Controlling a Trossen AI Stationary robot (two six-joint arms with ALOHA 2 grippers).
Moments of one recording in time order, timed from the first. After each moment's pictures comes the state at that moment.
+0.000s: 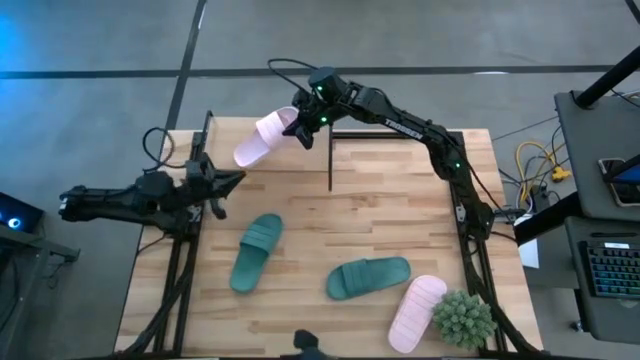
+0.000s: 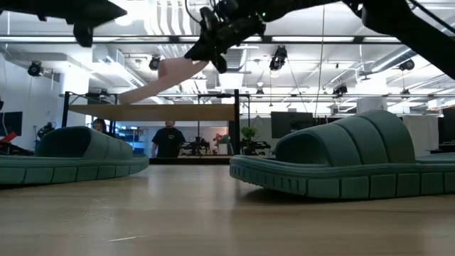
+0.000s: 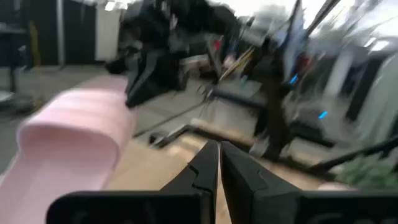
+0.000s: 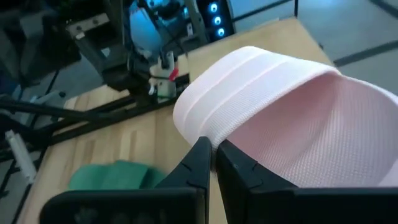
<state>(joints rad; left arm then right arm) -0.06 0.42 0.46 -0.04 -0.47 -0.17 -0.48 2.22 2.33 -0.67 -0.52 0.09</state>
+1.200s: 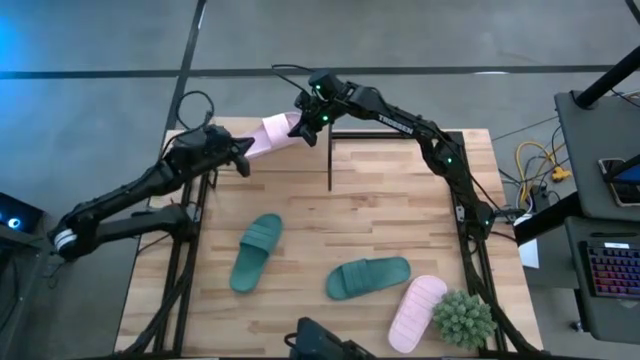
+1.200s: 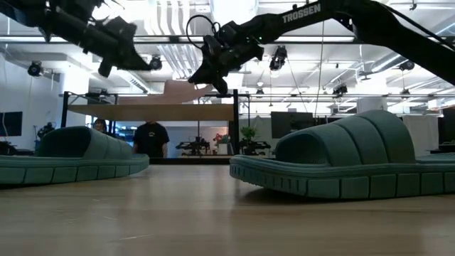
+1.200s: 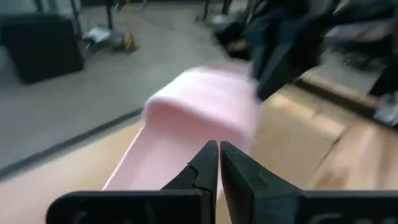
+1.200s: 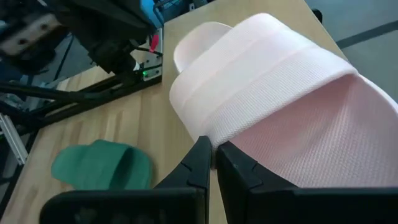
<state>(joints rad) 0.69 0.73 0.56 -0.08 -0.04 -0.12 -0.54 2.31 2.33 -0.70 -0.63 0.01</state>
